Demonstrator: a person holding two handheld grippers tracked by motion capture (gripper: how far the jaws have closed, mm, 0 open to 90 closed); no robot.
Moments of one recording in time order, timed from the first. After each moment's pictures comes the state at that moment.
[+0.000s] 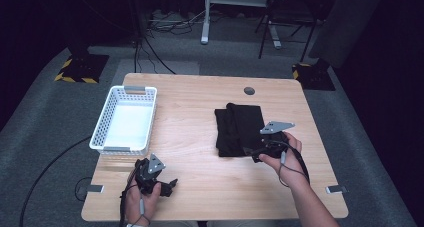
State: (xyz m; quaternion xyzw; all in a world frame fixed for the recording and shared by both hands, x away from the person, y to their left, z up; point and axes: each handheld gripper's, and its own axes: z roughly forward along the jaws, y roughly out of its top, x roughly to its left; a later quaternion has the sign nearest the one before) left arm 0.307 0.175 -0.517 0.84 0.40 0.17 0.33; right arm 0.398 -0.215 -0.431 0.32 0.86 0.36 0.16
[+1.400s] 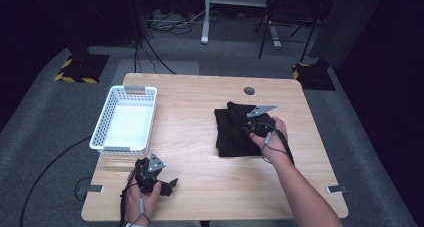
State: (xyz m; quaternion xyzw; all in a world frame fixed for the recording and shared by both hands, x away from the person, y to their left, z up) left arm 0.311 0.176 -0.517 0.84 0.40 0.16 0.33; right arm 0.453 -0.191 -0.429 0.34 0.87 0.31 0.17
